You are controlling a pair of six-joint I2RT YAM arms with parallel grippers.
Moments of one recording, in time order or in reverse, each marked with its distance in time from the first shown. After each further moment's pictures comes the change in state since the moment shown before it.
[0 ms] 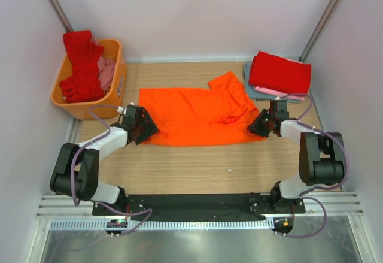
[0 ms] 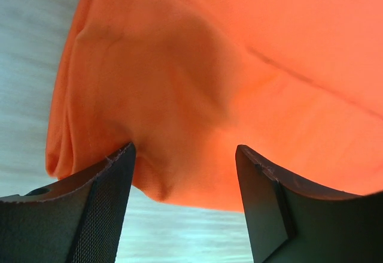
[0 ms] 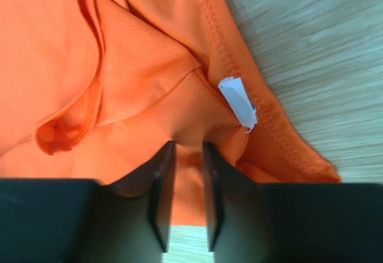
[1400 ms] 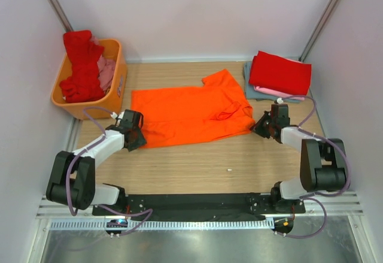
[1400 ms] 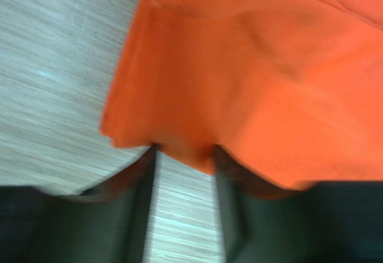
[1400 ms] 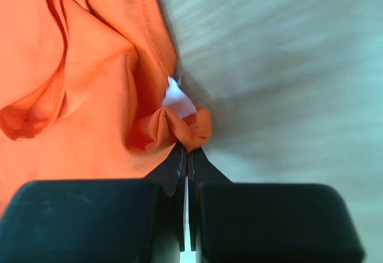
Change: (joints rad) left arm 0.021 -0.088 -0.029 -0.236 -0.168 0.095; right arm -0.008 -0.046 -0.117 0.216 0.008 -0.035
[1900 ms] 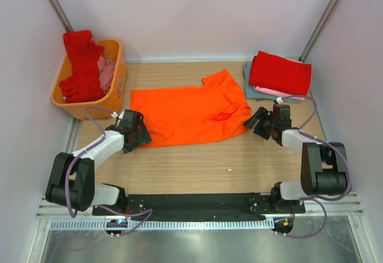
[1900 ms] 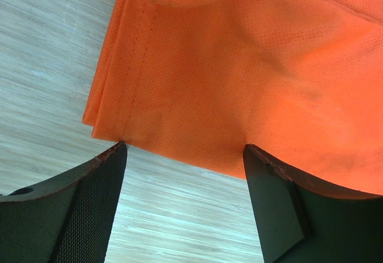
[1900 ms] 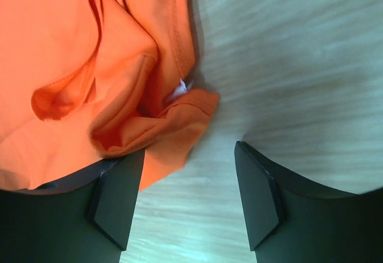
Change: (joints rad) left arm -0.002 -0.011 0.000 0.000 0.012 0.003; right arm -0.002 -0.082 -0.032 -0.016 -0.042 -0.014
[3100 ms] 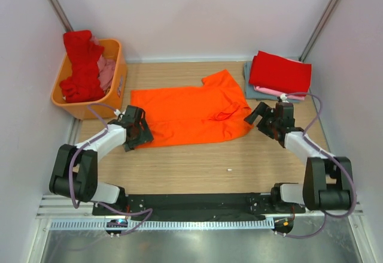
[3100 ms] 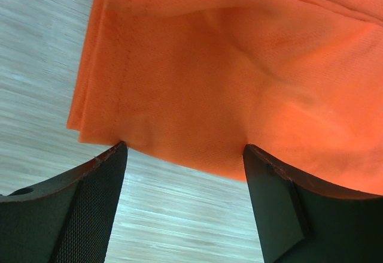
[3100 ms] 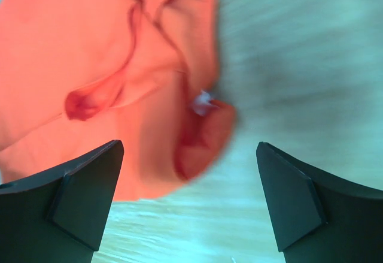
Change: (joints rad) left arm -0.001 0.077 0.076 -0.057 0.047 0.016; right arm 0.015 -0.056 0.033 -0.012 -0.002 -0.016
